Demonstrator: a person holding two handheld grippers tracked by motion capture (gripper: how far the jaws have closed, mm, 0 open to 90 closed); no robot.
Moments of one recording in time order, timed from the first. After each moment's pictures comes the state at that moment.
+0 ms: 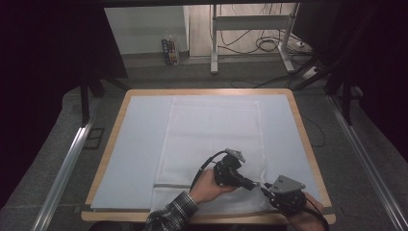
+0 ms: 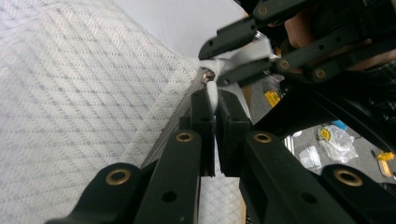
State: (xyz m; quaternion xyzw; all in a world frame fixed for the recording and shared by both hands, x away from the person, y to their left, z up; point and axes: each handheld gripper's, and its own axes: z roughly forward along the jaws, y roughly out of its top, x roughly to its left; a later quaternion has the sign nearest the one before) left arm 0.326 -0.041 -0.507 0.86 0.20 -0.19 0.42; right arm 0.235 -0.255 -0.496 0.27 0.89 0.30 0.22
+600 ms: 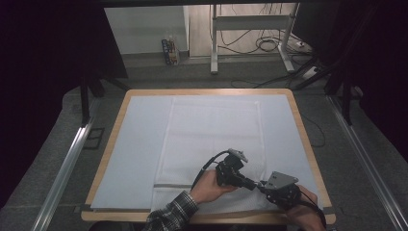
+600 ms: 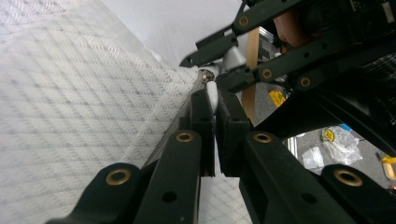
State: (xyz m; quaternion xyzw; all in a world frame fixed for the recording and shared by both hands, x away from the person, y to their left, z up) left arm 0.324 -0.046 -0.505 0.87 0.20 -0.18 0.41; right arm 0.252 -0.249 -0.501 0.22 0.91 0.29 0.20
